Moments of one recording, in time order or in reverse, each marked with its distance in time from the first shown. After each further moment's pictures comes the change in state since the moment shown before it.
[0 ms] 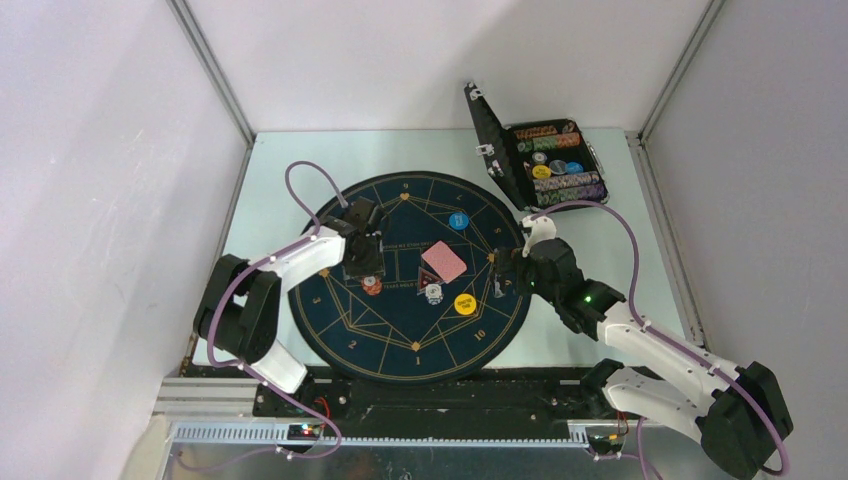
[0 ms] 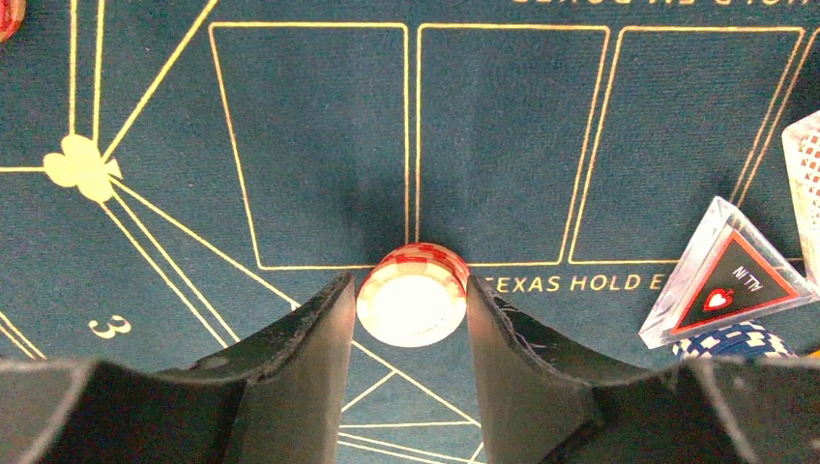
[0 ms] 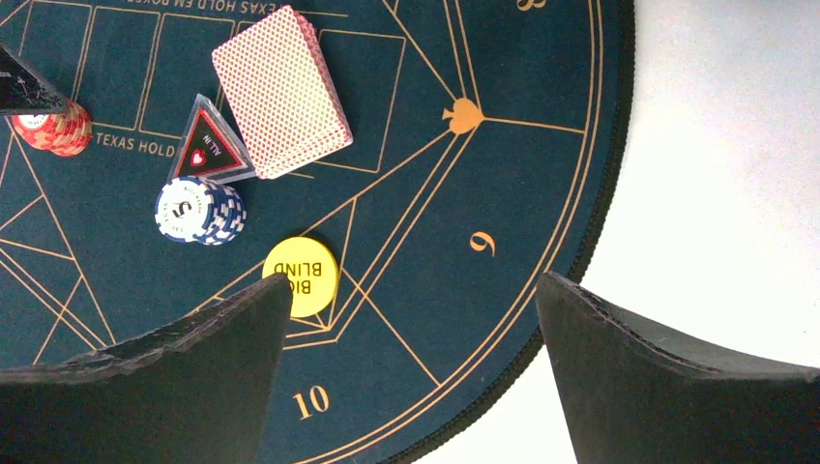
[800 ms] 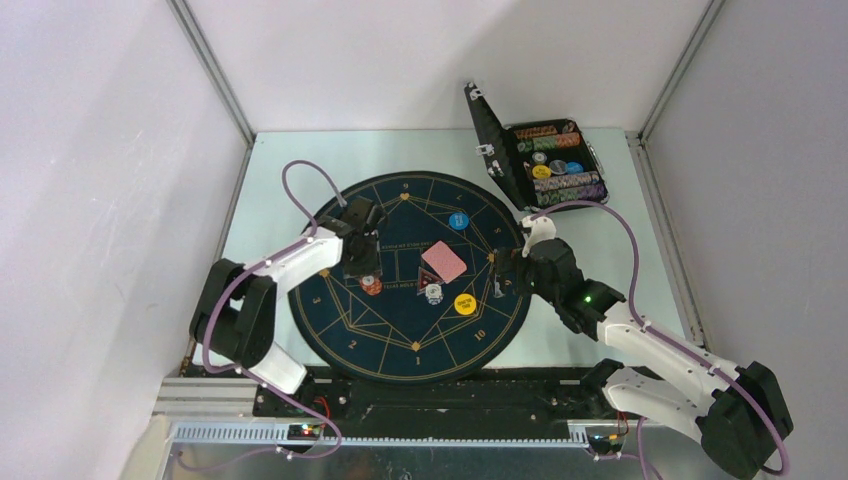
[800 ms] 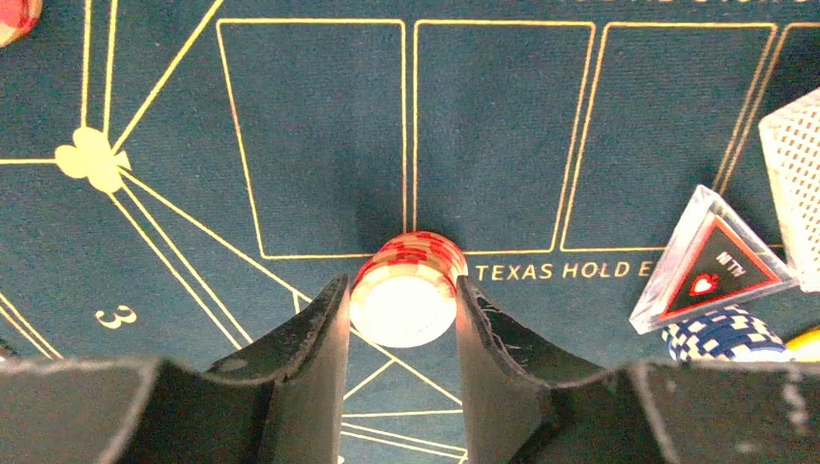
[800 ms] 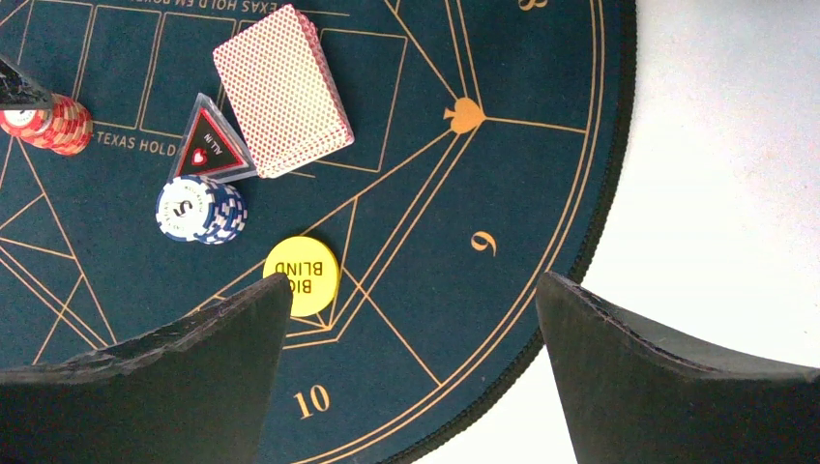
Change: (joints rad) left arm 0.000 -0.020 0.000 -0.011 0.003 0.000; right arm 0.002 0.000 0.000 0.000 0.002 0.000
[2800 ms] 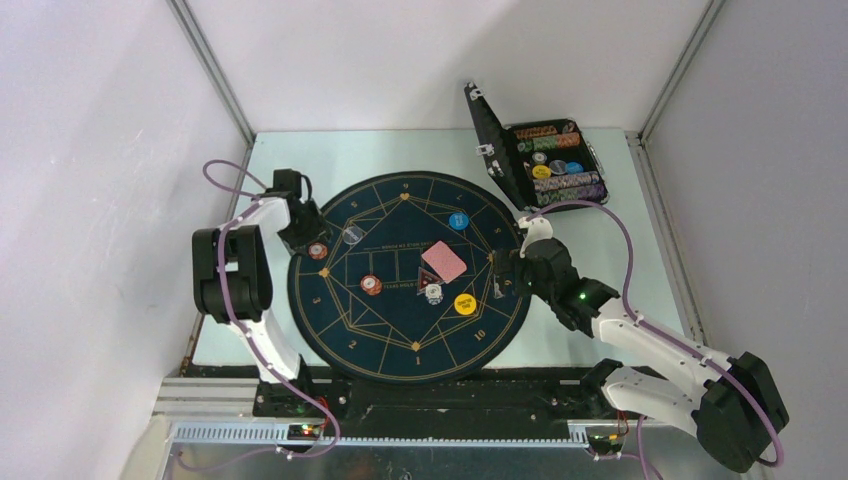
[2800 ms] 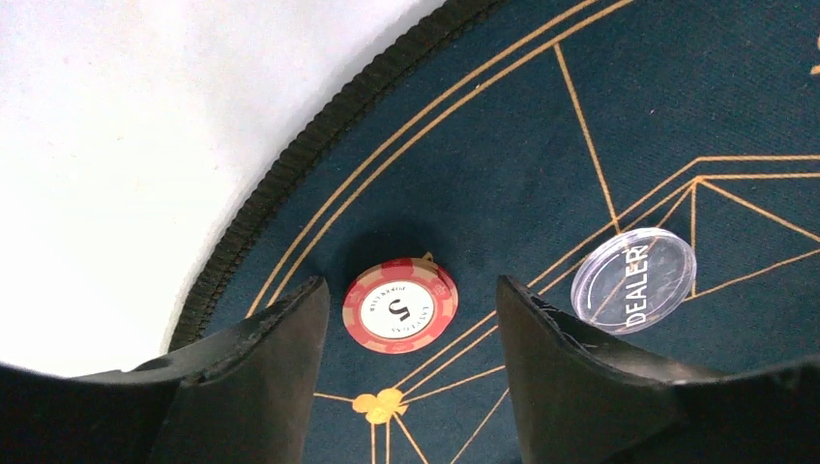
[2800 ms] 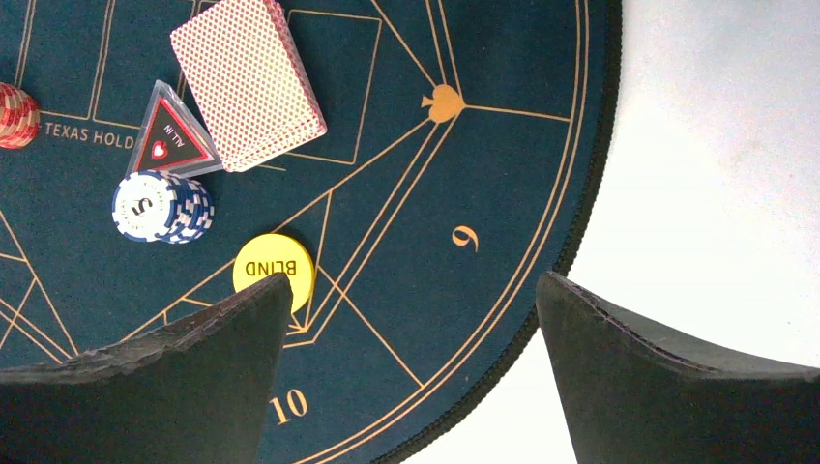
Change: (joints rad) left arm 0.525 0.245 0.190 0.099 0.104 0.071; right arm 0.000 0.047 0.000 0.002 0.027 -0.015
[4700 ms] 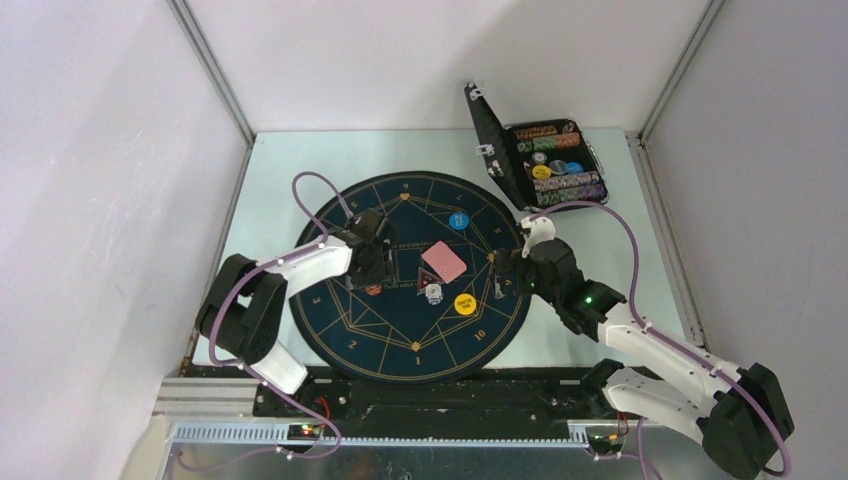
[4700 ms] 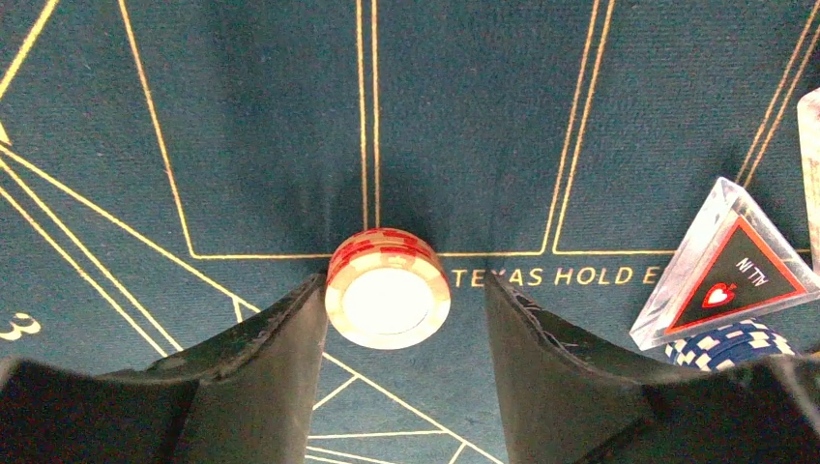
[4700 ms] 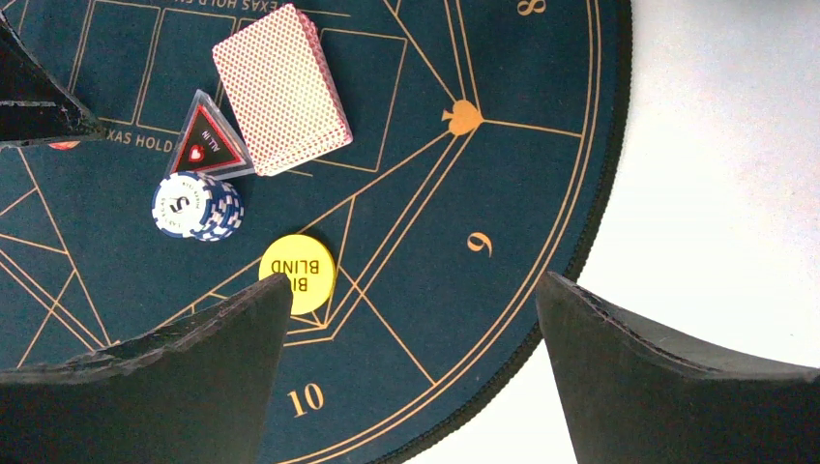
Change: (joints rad) left arm -0.584 -0.221 -0.262 -0.018 -0.106 -0.163; right arm 0.007 -0.056 0.000 -0.006 -0.021 -0.007
